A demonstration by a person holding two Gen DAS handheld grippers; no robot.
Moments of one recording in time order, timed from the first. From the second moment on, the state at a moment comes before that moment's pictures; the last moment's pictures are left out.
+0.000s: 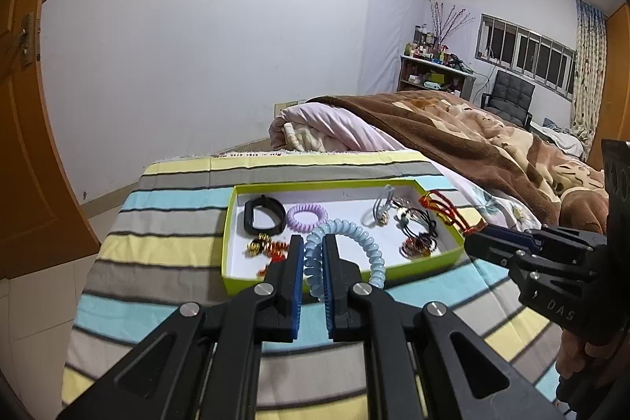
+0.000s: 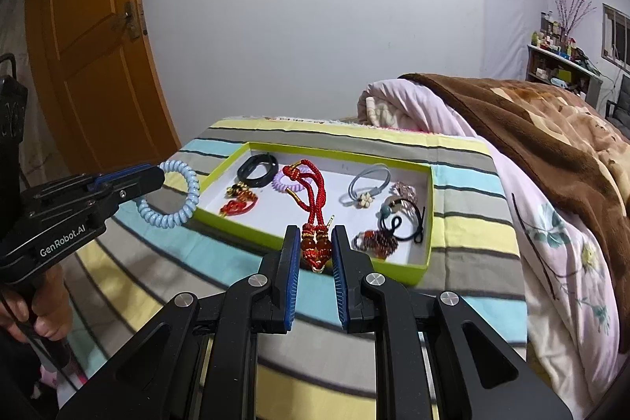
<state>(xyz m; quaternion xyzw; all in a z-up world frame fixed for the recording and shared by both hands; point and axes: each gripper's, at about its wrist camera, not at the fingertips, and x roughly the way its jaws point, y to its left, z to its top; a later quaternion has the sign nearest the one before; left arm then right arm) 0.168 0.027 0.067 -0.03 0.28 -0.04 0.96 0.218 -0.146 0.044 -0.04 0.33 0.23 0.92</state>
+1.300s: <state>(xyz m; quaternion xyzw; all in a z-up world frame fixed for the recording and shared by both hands) 0.266 0.031 -0.007 -0.02 0.38 -0.06 0.92 0.318 -0.116 -0.031 -0.05 0.42 0.23 0.88</state>
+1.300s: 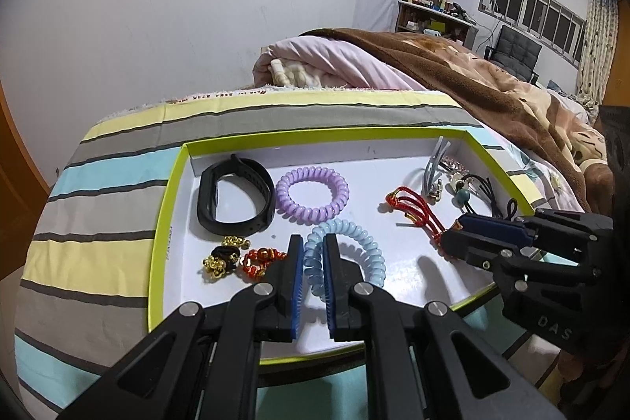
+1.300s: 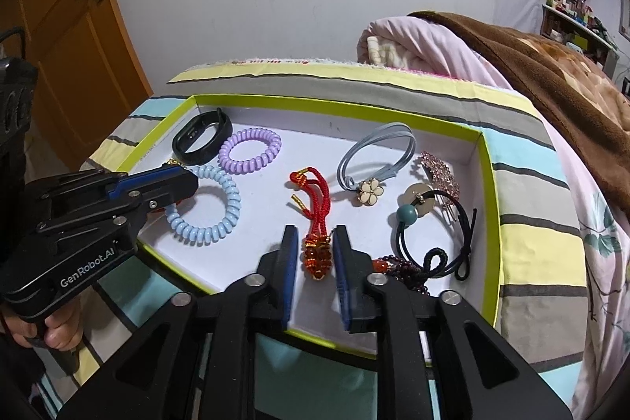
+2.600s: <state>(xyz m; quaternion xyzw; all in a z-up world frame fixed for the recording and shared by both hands) 0.064 0.015 0.056 -0.03 0.28 -0.02 0.96 0.113 -0.161 0.050 -0.04 0.31 0.18 0.93</state>
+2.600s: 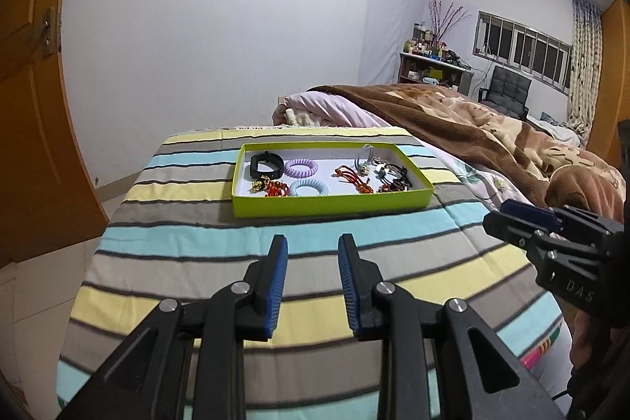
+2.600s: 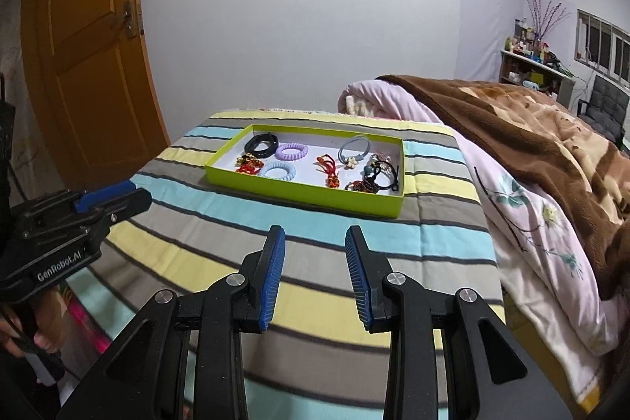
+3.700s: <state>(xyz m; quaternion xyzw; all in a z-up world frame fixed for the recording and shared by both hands) 0.018 0.005 0.051 -0.04 0.27 0.00 0.96 0.061 -0.168 0.052 -0.05 0.30 0.17 0.94</state>
